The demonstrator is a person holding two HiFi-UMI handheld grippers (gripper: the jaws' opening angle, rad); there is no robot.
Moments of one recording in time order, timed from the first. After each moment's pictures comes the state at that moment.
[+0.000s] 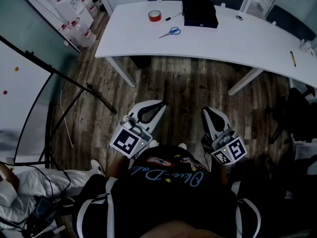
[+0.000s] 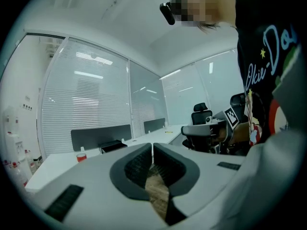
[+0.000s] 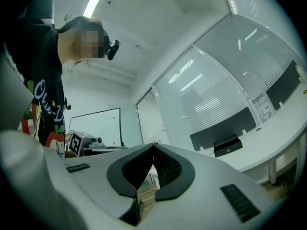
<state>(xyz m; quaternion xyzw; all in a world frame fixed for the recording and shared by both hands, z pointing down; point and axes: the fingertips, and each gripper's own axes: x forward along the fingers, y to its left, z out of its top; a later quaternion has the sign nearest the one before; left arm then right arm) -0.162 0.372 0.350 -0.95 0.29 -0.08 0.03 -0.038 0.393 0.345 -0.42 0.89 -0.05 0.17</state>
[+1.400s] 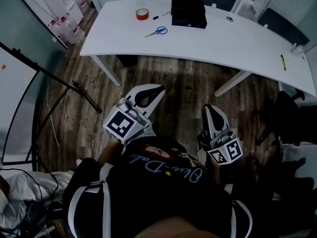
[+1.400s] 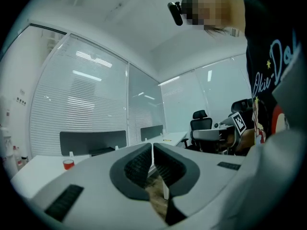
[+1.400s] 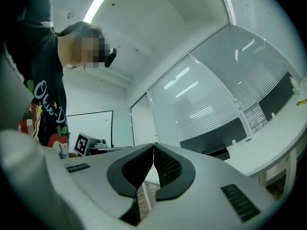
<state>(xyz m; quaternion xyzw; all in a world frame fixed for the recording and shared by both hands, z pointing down) -0.105 0.316 0.335 -0.96 0.26 -0.03 0.03 0.025 0.371 0.337 -0.45 0.87 -0.03 0.19</state>
